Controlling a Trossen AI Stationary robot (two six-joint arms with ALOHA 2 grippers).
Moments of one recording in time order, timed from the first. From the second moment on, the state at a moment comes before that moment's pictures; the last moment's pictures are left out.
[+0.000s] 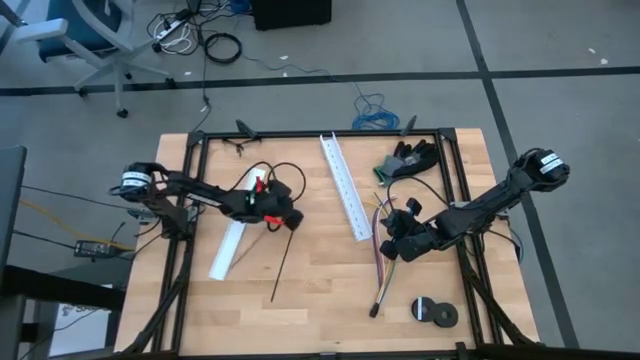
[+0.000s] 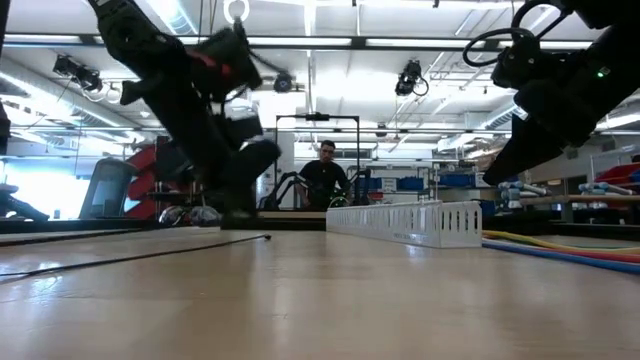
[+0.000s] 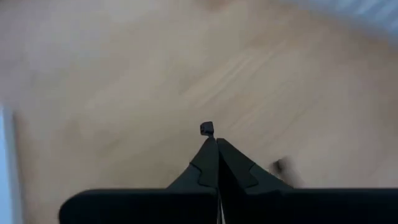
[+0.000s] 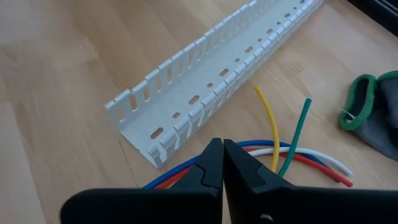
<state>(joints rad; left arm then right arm) 0.03 1.59 0.70 -0.02 -0.53 -0.64 0.45 1.26 0.55 -0.30 0.76 0.76</state>
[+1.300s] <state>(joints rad) -0.06 1.30 0.29 0.87 -0.57 -0.33 0.30 1.26 0.55 0.29 0.52 0.25</state>
